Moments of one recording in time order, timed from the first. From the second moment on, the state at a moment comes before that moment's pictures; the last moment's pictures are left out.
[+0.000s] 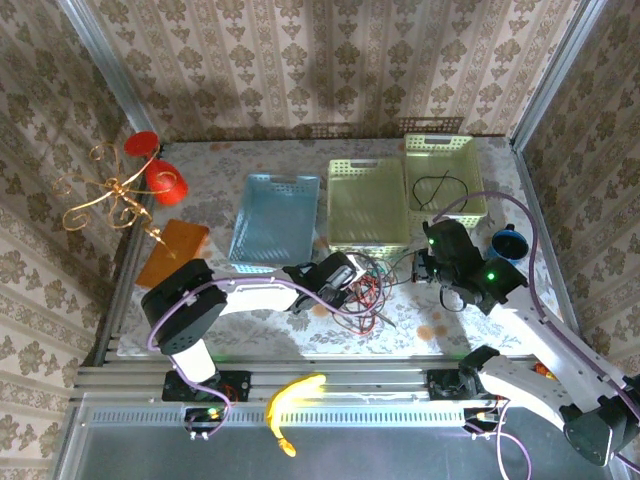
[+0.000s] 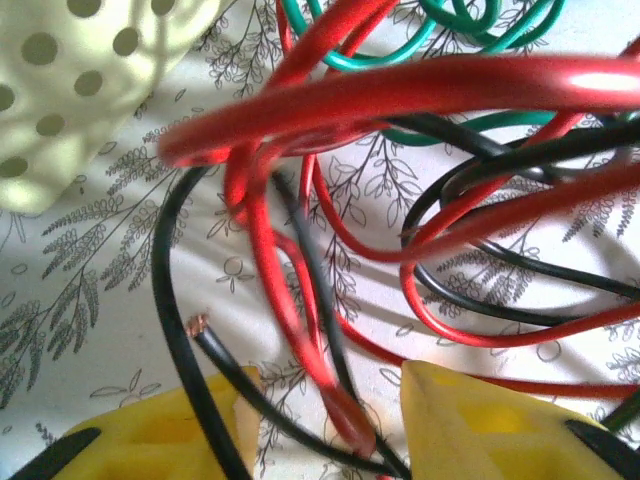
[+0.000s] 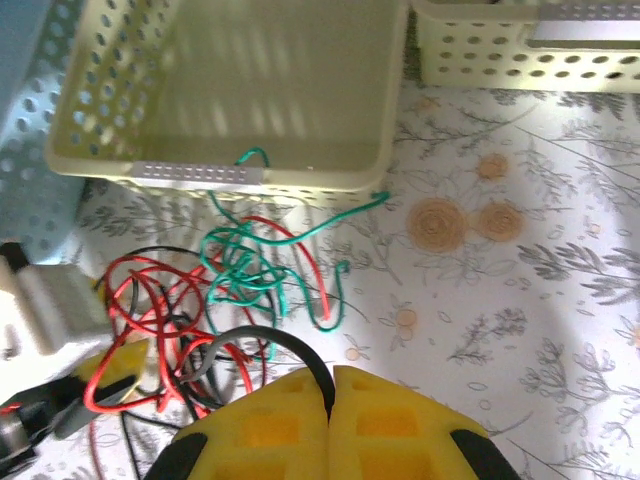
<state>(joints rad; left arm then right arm) -1.07 1.69 0.88 -0.16 -0.15 -0.07 0.50 0.91 0.86 -0.81 0.19 0.45</state>
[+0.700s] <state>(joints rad) -1.06 1.69 0.84 -0.16 -0.15 -0.08 0.27 0.82 1.11 -0.92 0.74 0.38</state>
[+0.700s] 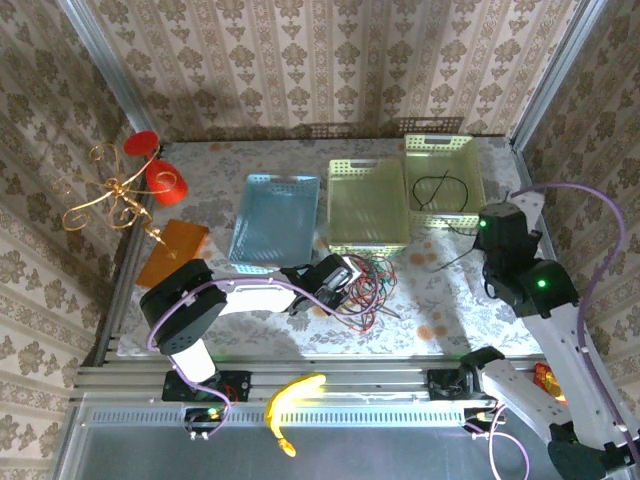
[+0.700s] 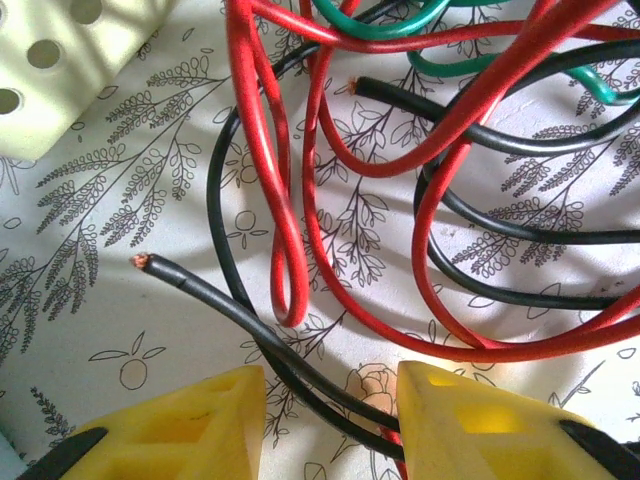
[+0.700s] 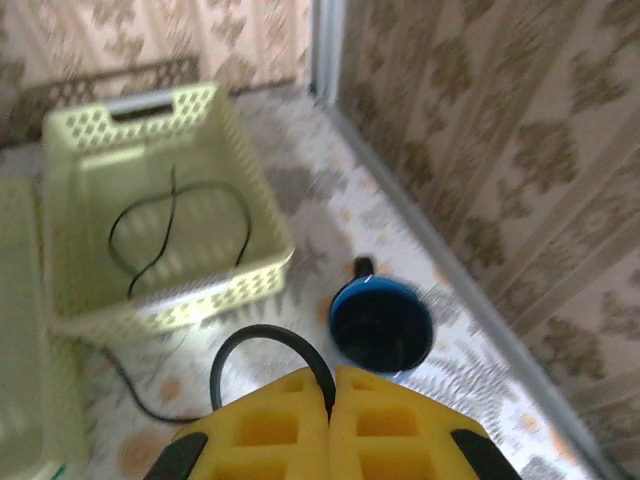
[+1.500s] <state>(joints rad) -1.06 1.69 0.84 -0.15 -0.15 -0.08 0.22 1.24 1.26 -0.51 0.79 0.22</state>
